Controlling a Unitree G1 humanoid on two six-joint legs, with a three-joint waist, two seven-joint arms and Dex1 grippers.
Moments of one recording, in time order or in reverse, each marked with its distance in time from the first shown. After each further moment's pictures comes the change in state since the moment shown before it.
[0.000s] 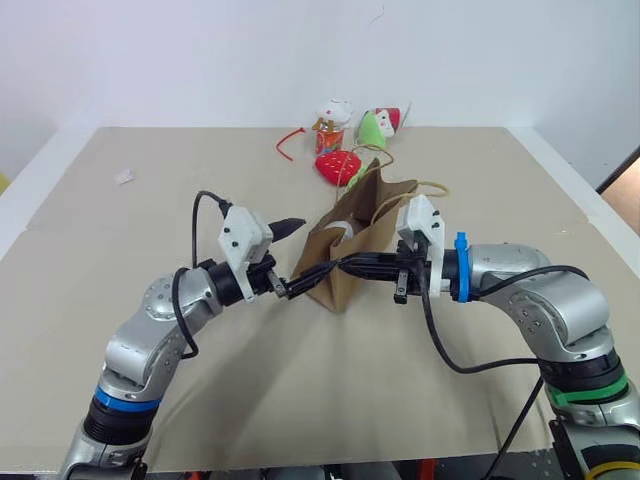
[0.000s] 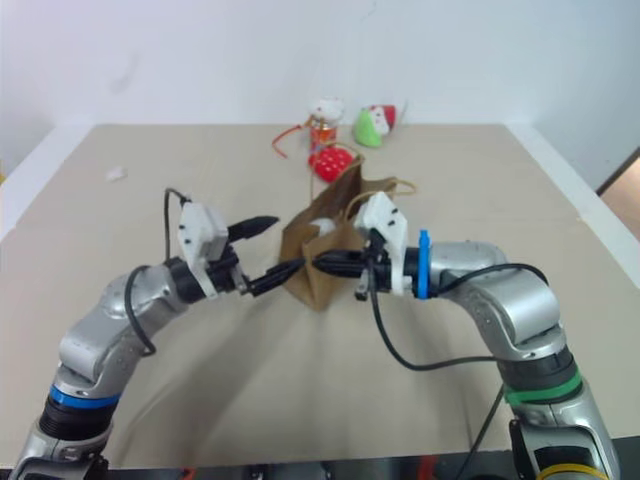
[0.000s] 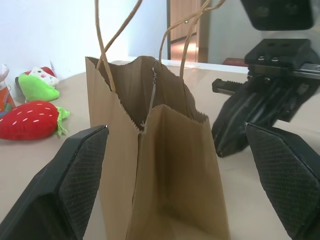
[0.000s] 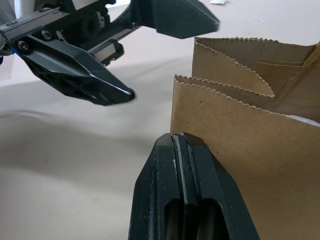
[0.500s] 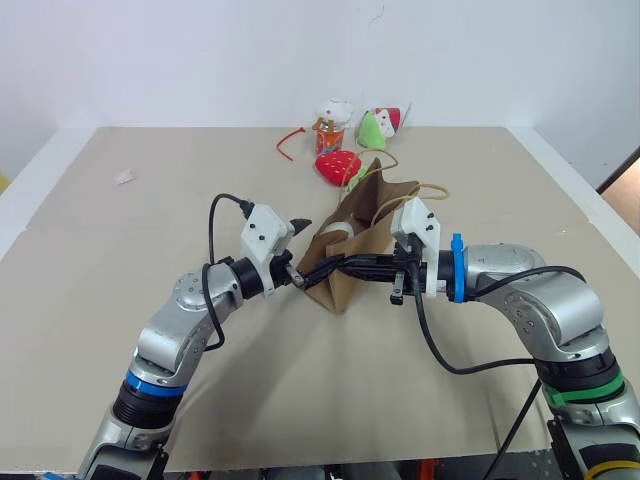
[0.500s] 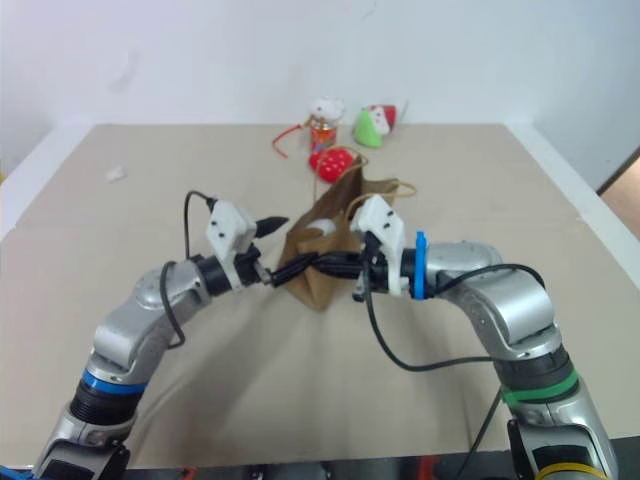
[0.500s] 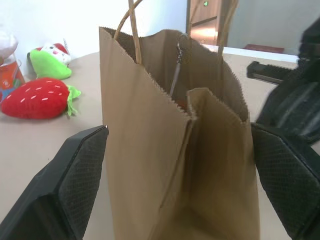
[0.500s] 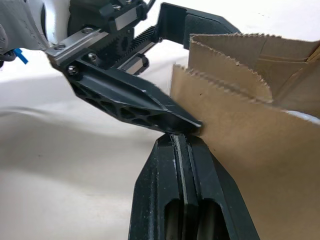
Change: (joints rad) left arm -0.064 -0.073 -0.042 0.111 0.082 0.028 0.064; right arm -0.001 0.004 0.011 0.005 -0.029 -0.002 0.000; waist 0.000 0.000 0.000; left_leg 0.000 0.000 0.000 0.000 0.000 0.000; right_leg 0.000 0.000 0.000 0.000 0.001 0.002
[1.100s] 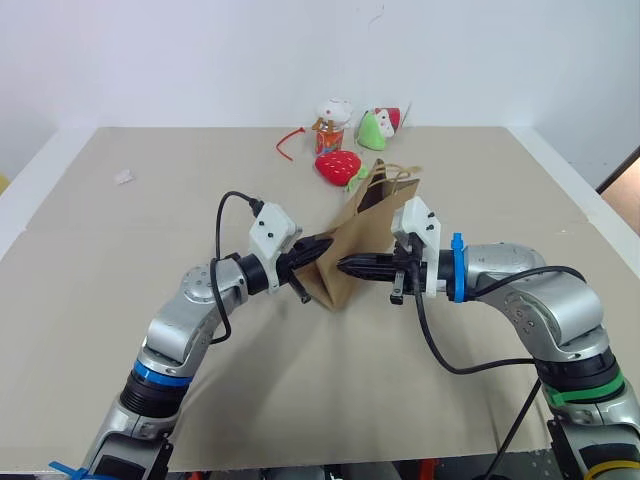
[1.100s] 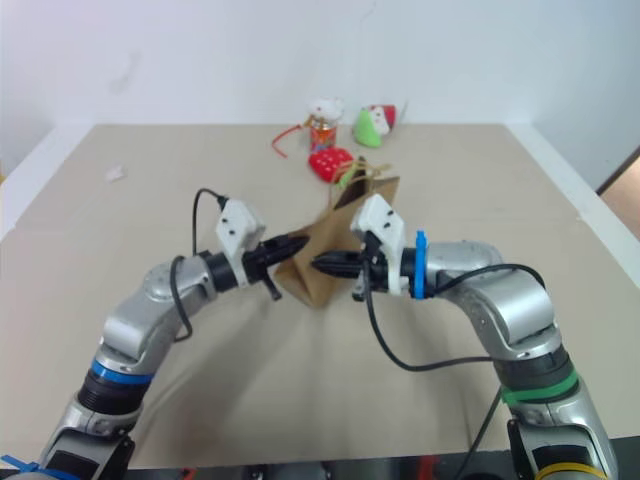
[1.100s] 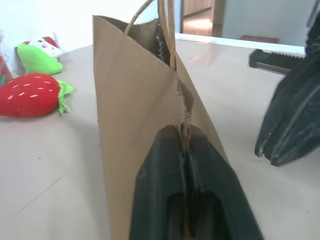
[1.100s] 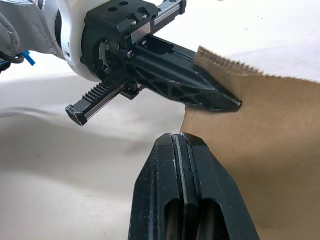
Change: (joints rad) left arm -0.039 0.017 -0.019 0.066 0.032 -0.020 -0.057; right arm -0.003 0.000 -0.016 0.000 0.028 0.007 0.004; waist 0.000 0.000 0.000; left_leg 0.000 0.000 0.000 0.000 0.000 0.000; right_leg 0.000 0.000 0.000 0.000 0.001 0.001
